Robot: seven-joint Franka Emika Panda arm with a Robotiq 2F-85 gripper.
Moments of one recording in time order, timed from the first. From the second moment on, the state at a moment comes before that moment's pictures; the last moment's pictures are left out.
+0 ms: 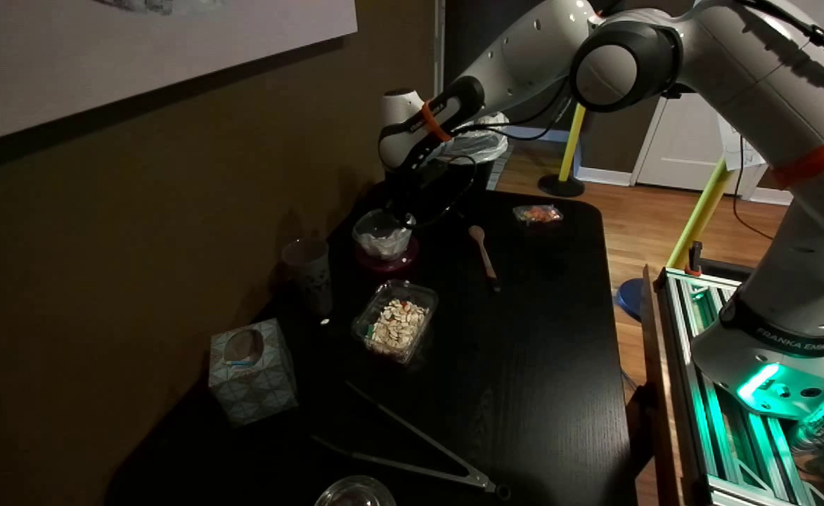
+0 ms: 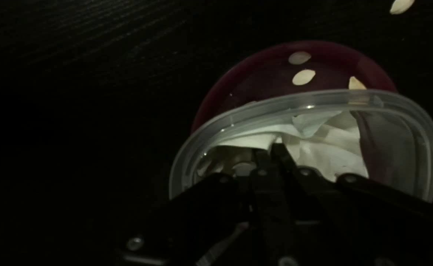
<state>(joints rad) -0.22 0.95 -0.07 -1.30 0.06 2.31 -0.14</state>
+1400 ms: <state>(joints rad) -0.34 0.57 0.03 -1.47 0.24 2.46 -0.31</state>
